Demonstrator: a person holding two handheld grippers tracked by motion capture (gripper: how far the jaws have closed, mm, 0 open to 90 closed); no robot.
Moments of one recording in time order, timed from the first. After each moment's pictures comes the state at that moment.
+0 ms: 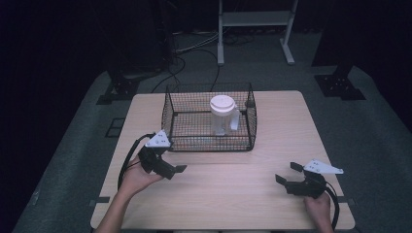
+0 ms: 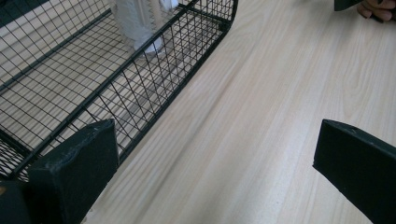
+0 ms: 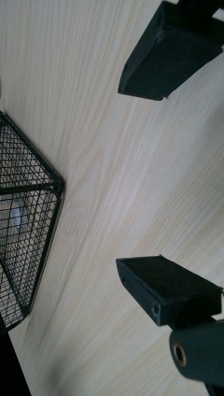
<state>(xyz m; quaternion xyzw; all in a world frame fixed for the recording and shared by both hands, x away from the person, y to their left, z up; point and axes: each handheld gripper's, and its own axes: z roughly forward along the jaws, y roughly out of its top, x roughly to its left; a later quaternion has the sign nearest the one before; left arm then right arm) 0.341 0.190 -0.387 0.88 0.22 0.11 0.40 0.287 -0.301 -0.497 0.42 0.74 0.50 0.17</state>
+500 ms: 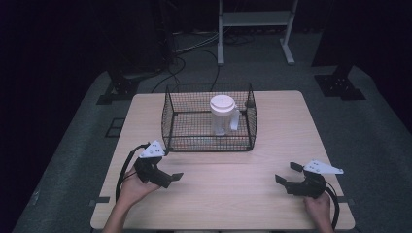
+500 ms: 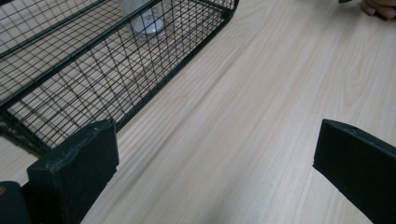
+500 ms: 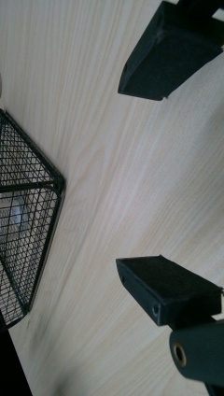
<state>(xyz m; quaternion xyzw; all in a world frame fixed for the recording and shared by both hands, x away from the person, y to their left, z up) 0.321 0.205 -0.412 0.86 0.25 0.12 0.42 0.287 -0.300 -0.497 0.42 0.74 0.50 0.17</state>
